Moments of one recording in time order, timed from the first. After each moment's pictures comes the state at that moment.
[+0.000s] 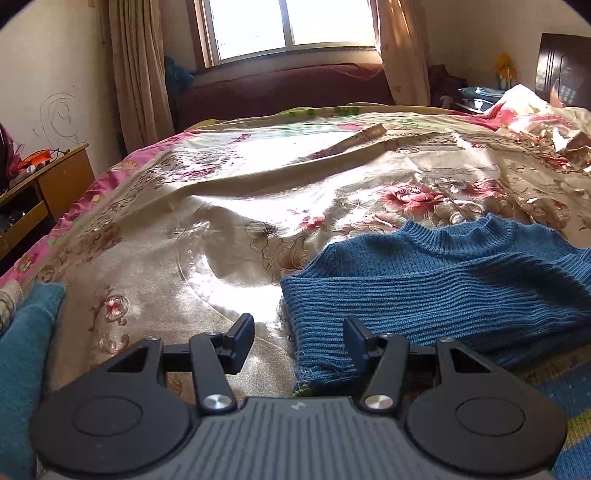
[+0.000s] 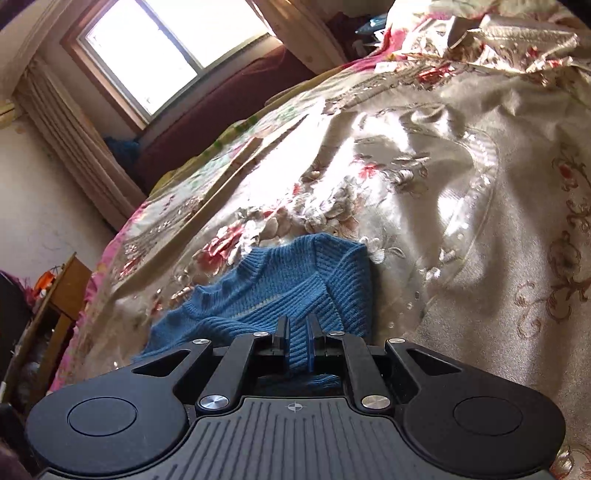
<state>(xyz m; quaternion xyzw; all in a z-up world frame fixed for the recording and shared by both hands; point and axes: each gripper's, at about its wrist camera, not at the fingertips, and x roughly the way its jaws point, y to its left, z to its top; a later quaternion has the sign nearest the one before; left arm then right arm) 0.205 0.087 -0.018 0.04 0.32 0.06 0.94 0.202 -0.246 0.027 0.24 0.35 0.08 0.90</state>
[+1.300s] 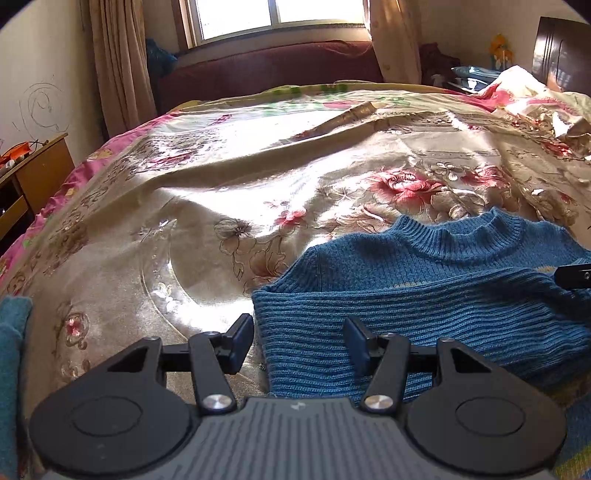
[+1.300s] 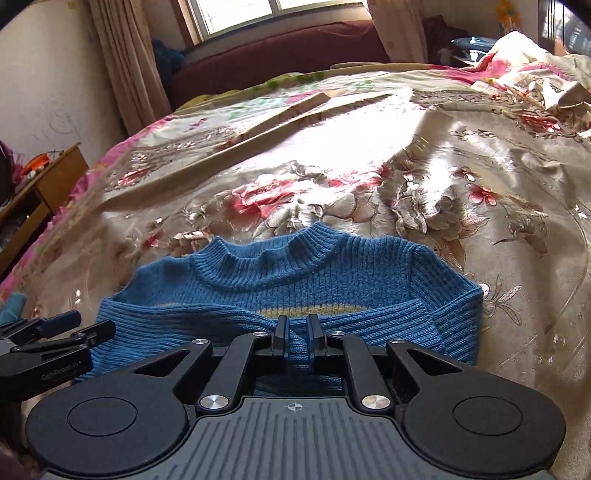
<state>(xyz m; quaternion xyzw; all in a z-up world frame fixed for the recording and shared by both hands) 0.251 0.082 -0.029 0.04 0.36 0.05 0.93 0.279 -0.163 0.004 0.07 0.40 0.10 0.91</state>
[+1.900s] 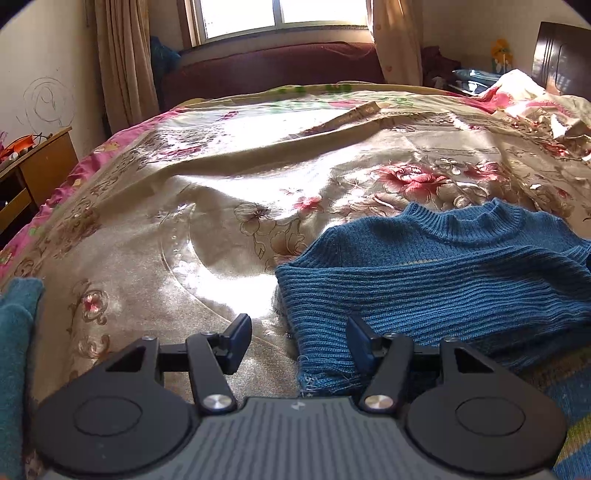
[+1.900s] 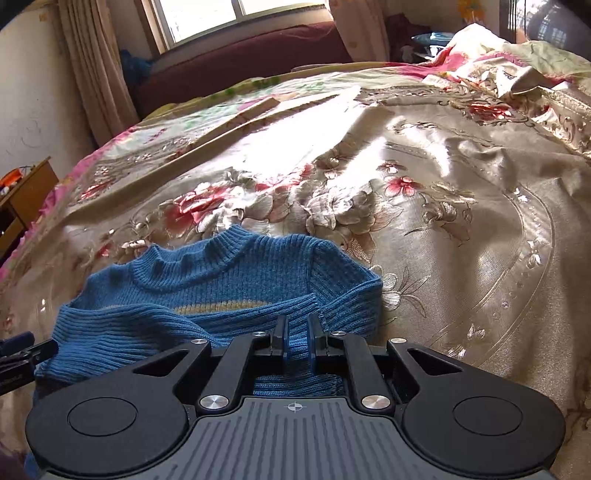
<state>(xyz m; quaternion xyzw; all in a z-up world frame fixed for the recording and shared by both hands) 0.225 0.100 -0.031 0.04 0.36 0.04 0.93 0.270 -0.219 0.000 0.09 0.40 0.08 0.91</state>
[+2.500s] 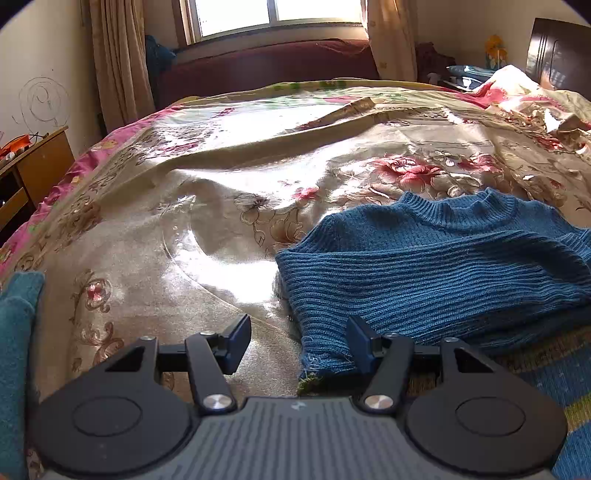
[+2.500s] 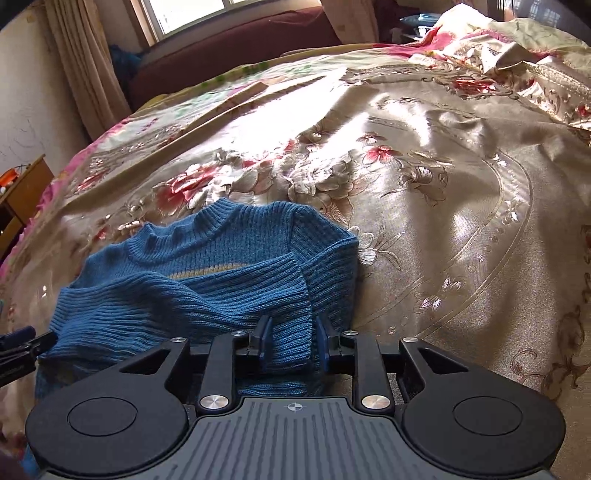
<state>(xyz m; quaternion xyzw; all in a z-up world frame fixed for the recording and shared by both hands) 0.213 0.103 -0.031 0.04 0.36 0.03 0.93 0.242 -0.235 0.005 0.10 0.42 0.07 0.90</state>
